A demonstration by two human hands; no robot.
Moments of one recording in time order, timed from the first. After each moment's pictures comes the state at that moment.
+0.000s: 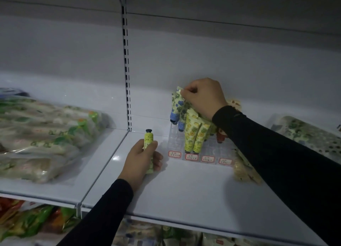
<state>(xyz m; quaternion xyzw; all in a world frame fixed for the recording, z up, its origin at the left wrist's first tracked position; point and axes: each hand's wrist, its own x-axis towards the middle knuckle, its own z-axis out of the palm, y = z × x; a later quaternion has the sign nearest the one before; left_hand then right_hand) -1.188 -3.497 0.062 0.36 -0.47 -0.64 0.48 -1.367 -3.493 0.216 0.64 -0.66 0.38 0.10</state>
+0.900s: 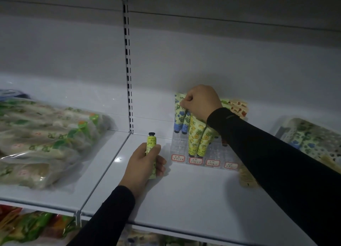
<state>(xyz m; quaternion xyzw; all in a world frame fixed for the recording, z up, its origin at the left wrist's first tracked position) -1.188 -3.497 0.062 0.36 -0.47 -0.65 0.48 -1.371 -3.526 0.200 0.64 -0.71 0.28 0.10</state>
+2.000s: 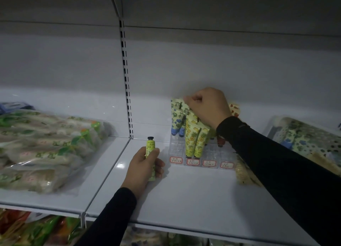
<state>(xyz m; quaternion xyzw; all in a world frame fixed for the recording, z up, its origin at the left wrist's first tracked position) -1.189 -3.496 0.062 0.37 -0.50 -0.62 0.48 -1.382 -3.484 0.206 0.63 -0.67 0.39 0.12</state>
